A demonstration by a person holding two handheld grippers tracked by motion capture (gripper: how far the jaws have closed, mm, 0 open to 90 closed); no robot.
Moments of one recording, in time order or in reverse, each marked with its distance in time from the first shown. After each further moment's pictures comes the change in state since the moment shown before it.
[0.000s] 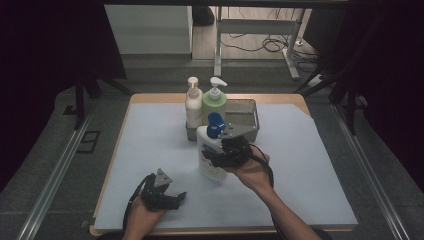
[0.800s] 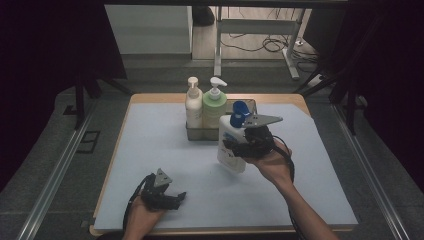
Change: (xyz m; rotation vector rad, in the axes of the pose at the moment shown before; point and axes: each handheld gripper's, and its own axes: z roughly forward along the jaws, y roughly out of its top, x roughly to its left) left arm 0.000 0.000 0.000 -0.001 -0.001 0.000; right arm -0.039 -0.001 -0.039 0.006 -0.083 0.071
